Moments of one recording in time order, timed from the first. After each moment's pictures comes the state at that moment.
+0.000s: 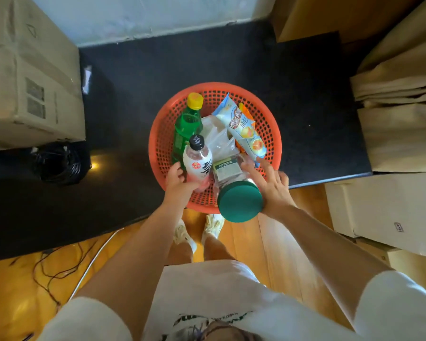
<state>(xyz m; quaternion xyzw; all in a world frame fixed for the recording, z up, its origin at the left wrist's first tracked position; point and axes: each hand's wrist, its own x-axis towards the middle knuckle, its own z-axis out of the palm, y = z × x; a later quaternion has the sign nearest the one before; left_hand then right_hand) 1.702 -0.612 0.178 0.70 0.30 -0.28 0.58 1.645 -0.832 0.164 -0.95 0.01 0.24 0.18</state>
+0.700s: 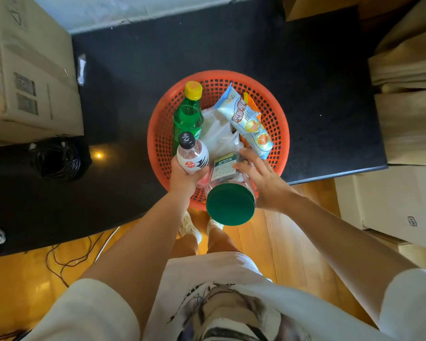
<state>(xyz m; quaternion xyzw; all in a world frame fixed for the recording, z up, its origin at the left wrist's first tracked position) 1.719 -0.627 0.167 0.73 0.29 -0.25 0.57 1.667 -0.823 0.161 -0.93 -0.19 0.13 0.29</state>
